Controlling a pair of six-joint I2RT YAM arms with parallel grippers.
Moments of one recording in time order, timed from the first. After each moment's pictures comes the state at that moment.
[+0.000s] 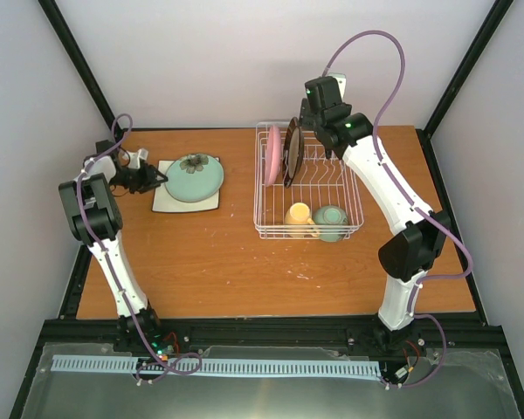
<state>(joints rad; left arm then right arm) 0.34 2.25 1.71 -0.77 0.77 0.08 0.48 1.87 2.04 -0.74 0.49 0.36</state>
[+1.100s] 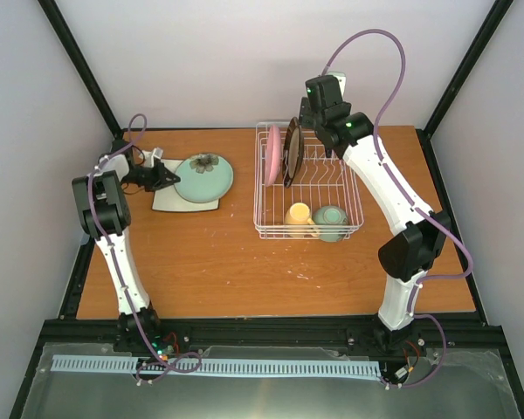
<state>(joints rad) 0.27 2.35 1.78 -0.77 0.84 0.06 0.48 1.87 2.05 -0.74 0.47 0.35</state>
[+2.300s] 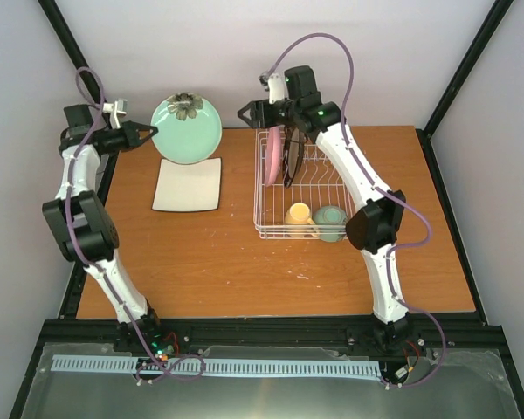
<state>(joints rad) 0.35 2.02 1.78 -0.57 1.14 -0.05 0.48 2.23 2.46 -0.67 -0.45 0.22</state>
